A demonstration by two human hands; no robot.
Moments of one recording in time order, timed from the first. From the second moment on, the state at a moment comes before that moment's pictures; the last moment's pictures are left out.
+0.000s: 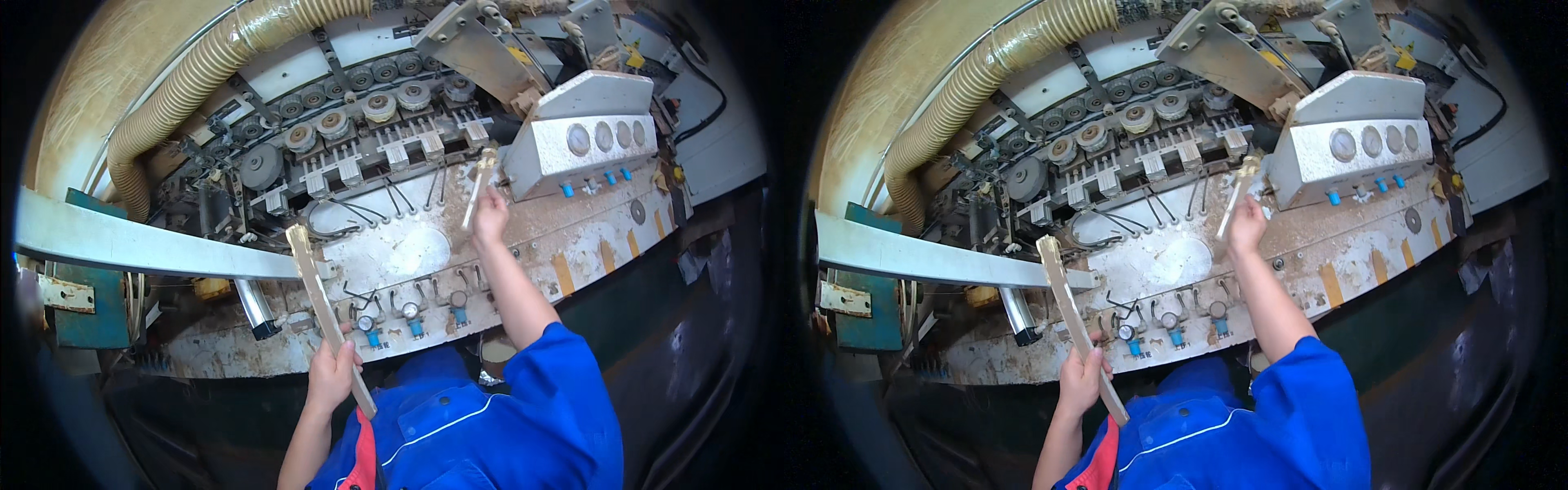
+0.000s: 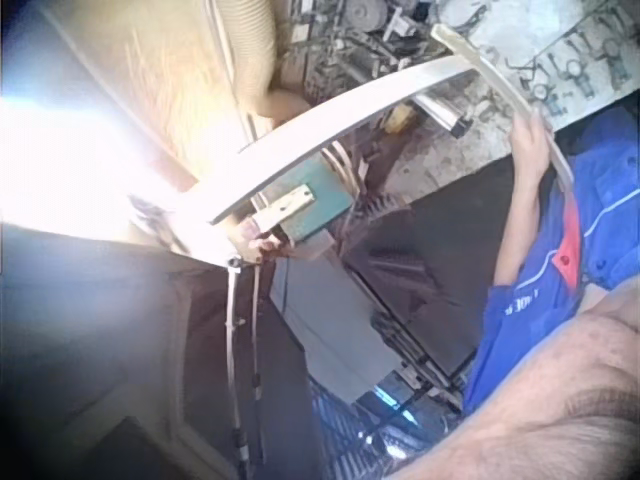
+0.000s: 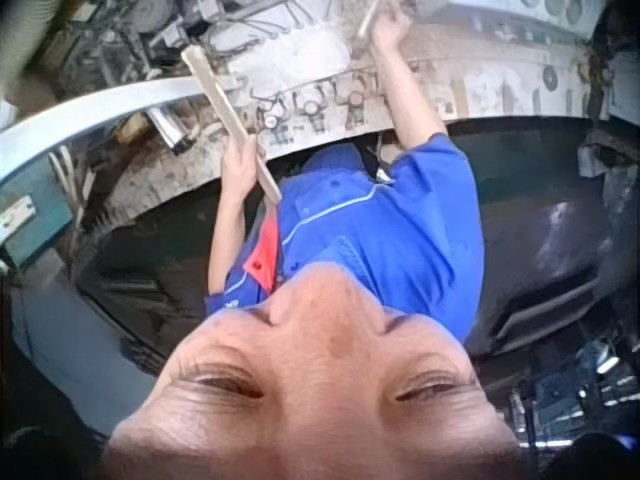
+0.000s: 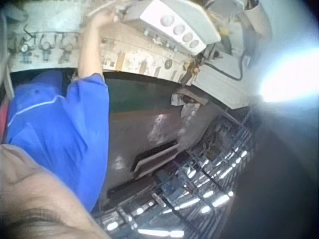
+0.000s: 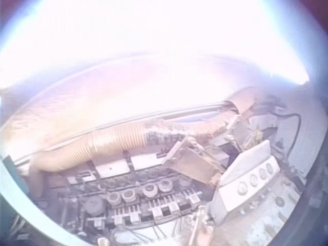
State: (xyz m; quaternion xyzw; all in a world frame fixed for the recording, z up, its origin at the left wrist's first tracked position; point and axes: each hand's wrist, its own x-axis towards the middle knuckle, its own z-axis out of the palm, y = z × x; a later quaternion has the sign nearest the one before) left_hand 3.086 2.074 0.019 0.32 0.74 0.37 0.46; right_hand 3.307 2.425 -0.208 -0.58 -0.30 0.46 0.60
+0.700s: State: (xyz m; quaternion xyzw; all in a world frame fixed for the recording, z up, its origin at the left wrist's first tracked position) left_hand 3.109 2.106 0.003 0.44 0.73 0.33 0.41; right_hand 3.223 2.200 -0.093 -0.23 -0.32 0.87 0.29
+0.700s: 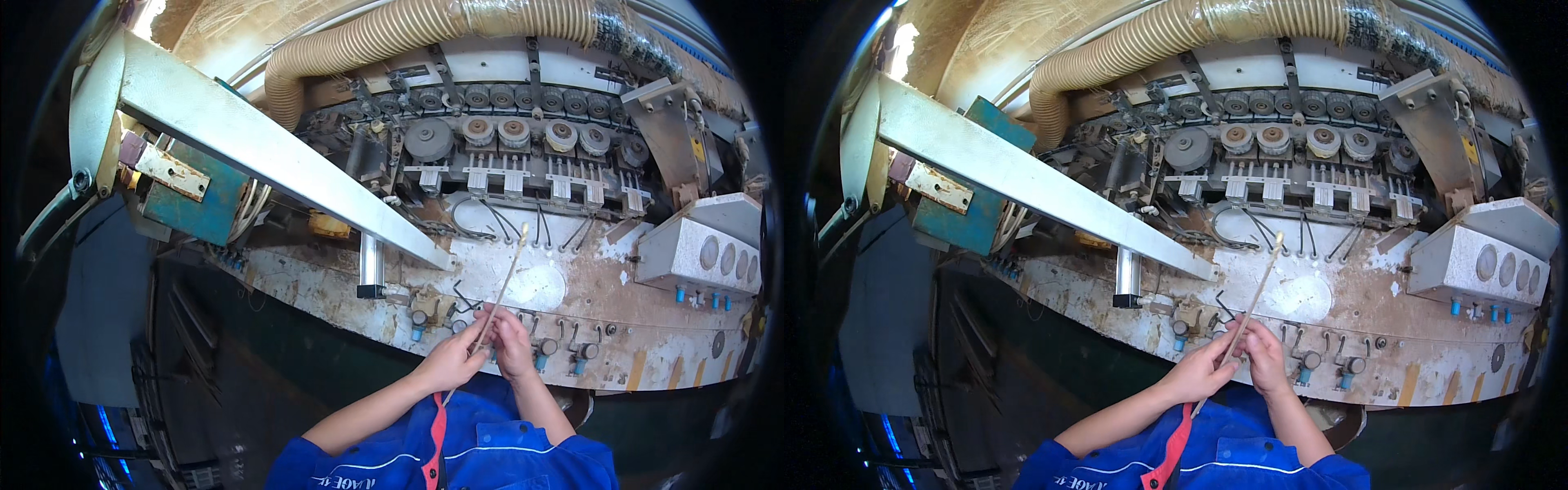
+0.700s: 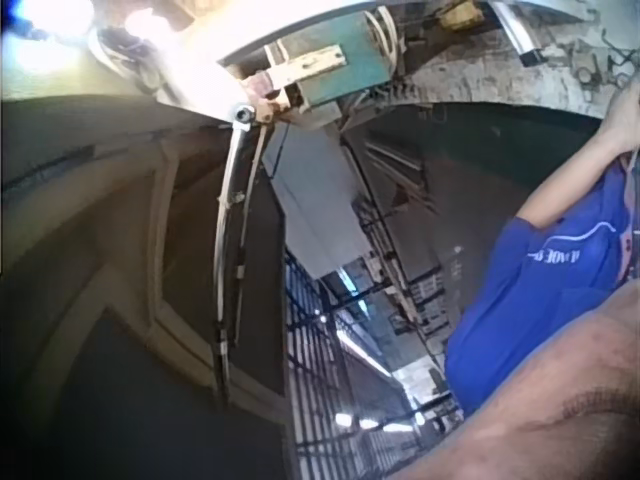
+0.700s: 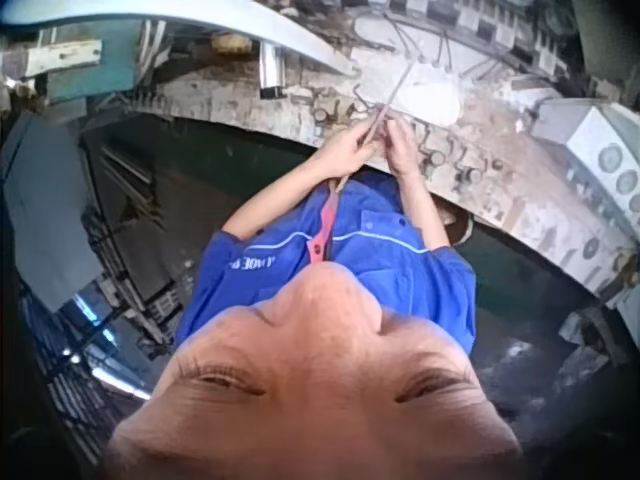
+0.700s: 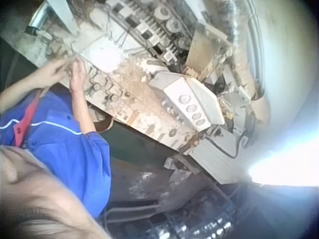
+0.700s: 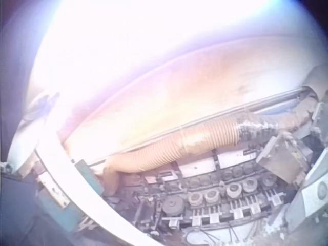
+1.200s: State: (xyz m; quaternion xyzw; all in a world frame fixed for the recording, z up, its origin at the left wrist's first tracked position) left_hand 2.879 2.055 0.044 0.27 0.82 0.50 0.11; right_hand 3.182 2.236 -0.203 -0.59 -0.24 0.64 0.42
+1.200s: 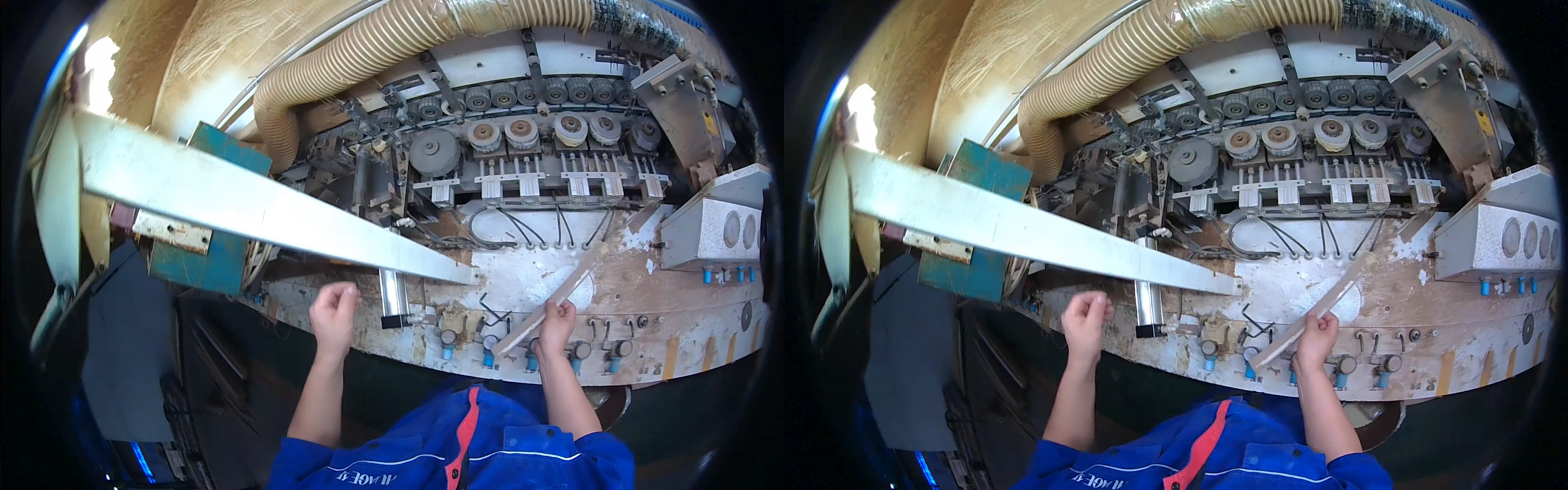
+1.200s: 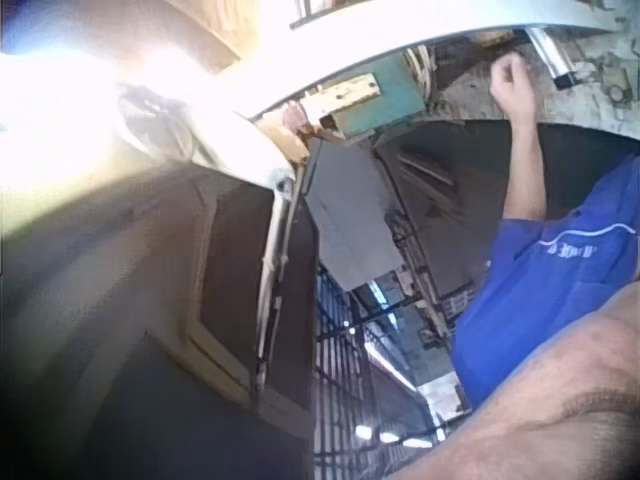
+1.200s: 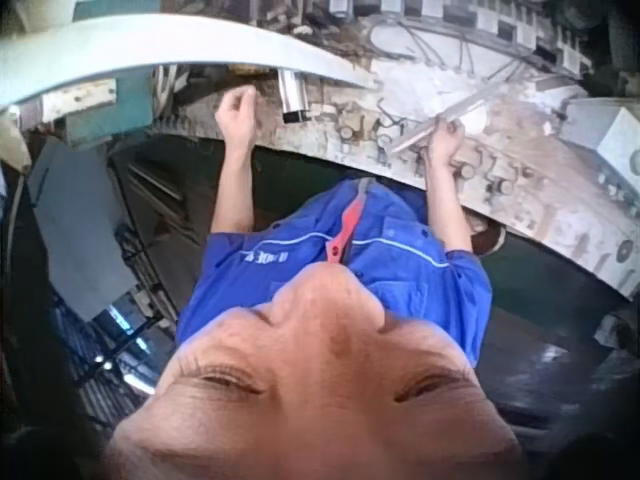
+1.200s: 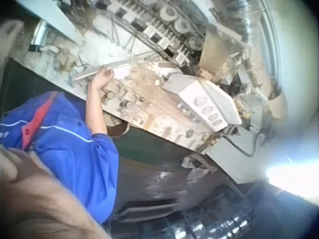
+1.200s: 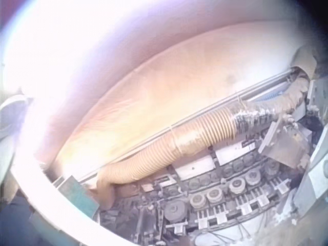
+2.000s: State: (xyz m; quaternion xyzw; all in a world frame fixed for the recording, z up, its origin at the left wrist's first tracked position) left_hand 2.664 2.349 -0.003 0.50 0.85 -0.05 -0.13; right_hand 3.223 2.330 -0.339 -0.90 -0.37 -0.02 0.22
